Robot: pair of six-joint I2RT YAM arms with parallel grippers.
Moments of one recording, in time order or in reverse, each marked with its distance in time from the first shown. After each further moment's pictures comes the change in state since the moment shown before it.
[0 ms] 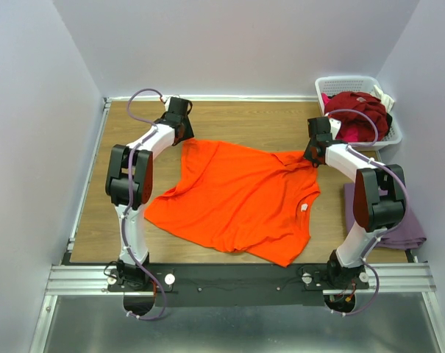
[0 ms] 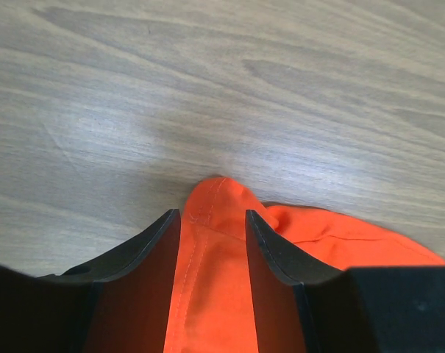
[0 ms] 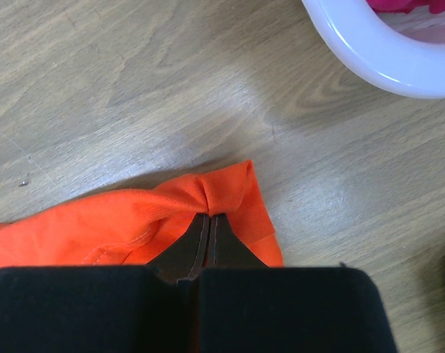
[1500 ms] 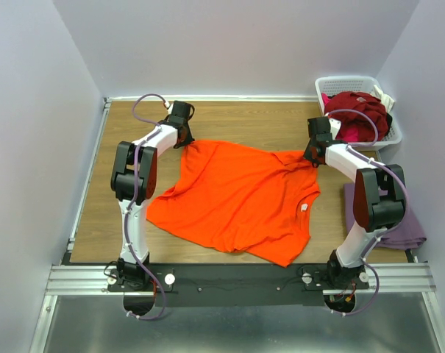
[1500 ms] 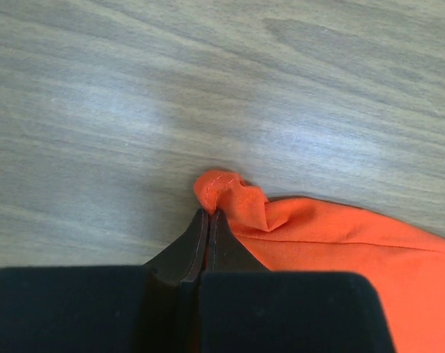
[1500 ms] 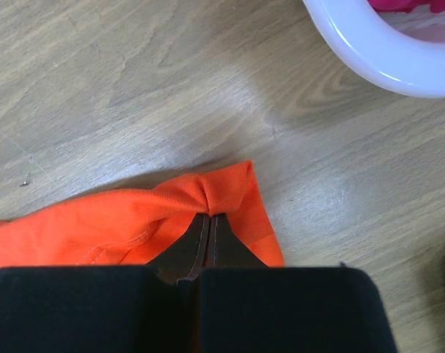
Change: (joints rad) left arm 0.000 0.076 0.039 -0.038 0.019 0.003; right arm 0.000 0.000 0.000 0.000 0.000 0.003
